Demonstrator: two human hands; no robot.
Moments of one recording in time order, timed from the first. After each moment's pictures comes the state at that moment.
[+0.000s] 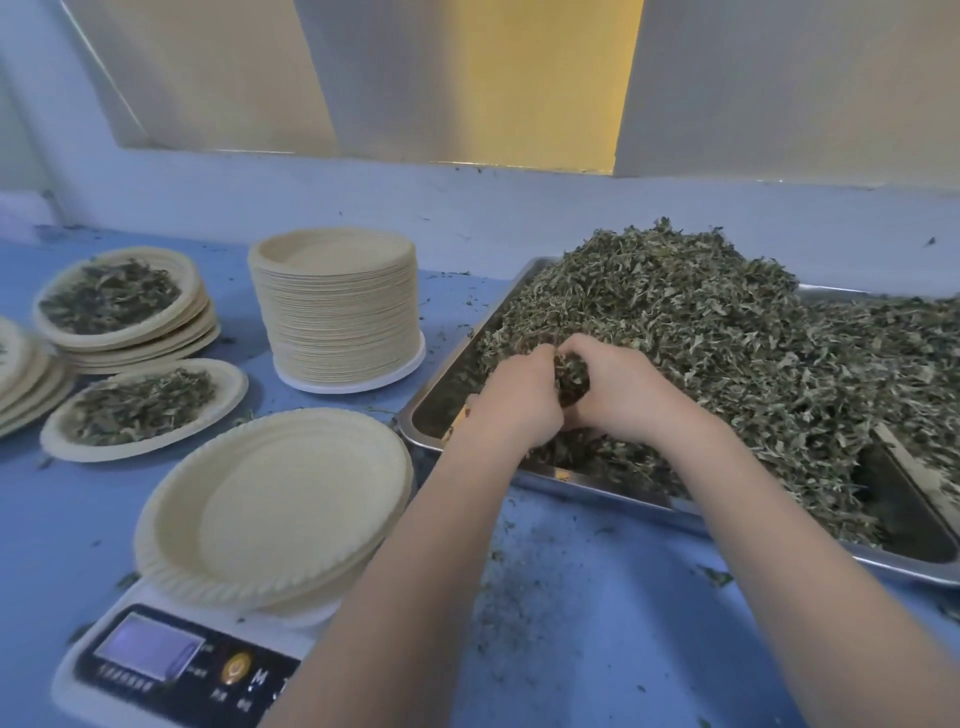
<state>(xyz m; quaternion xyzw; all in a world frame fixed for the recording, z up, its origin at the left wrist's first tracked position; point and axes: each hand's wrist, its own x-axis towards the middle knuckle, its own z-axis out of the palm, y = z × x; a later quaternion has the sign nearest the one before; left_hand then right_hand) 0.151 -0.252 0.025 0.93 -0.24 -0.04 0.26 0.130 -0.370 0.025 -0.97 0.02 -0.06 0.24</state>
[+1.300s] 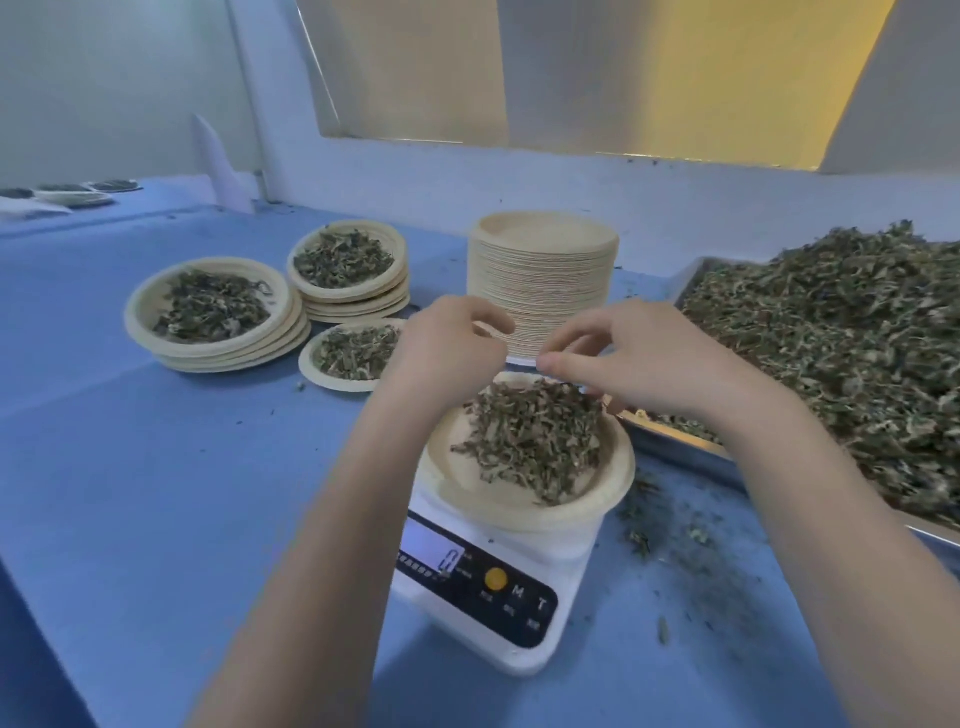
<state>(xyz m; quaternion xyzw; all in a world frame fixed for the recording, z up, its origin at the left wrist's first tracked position) 0.128 -0.042 0.048 0.89 -0.06 0.09 0.44 0.120 -0.210 0.064 -0.95 -0.15 -0.04 0.28</state>
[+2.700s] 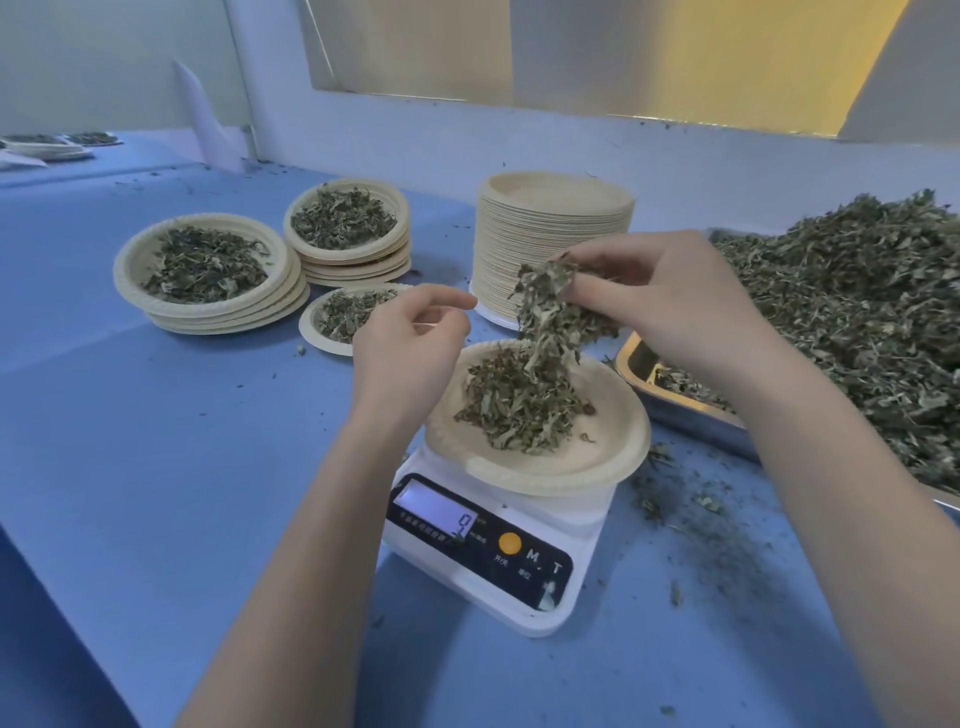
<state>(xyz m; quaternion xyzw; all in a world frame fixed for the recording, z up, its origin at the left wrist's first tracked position) 0.119 -0.017 0.007 0.78 0.00 0.19 0.59 0.114 -0.200 0.064 -0.86 -0.17 -0.17 0.44</state>
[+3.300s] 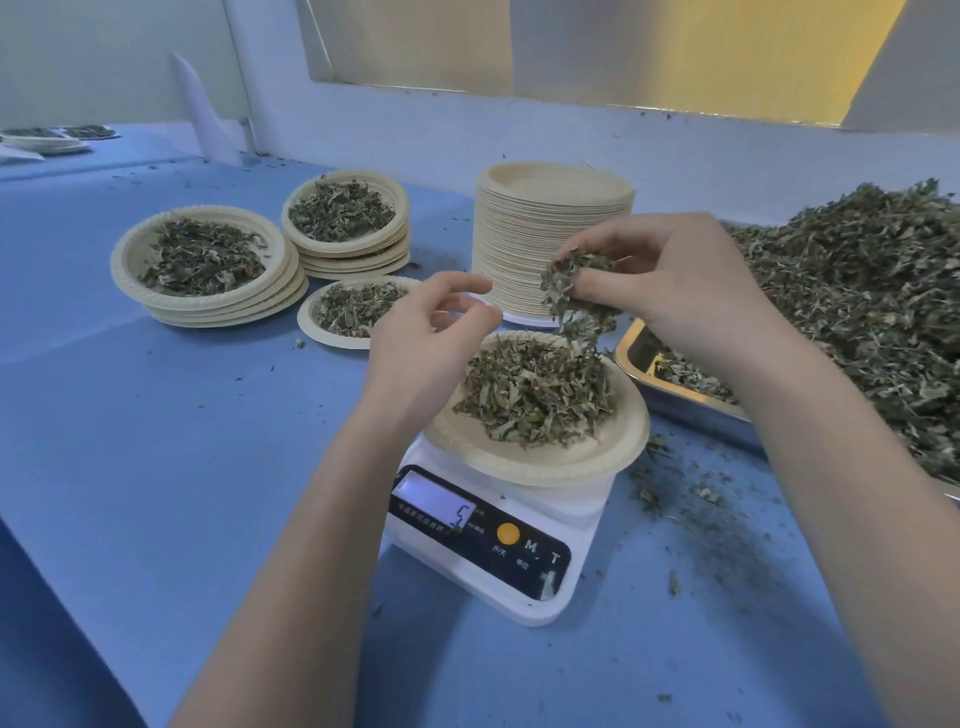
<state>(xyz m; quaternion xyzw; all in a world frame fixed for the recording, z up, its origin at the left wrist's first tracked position) 0.114 -0.024 0.009 0.78 -0.07 0.15 0.61 0.111 -0.200 0.067 -0.86 -0.17 -0.18 0.44</state>
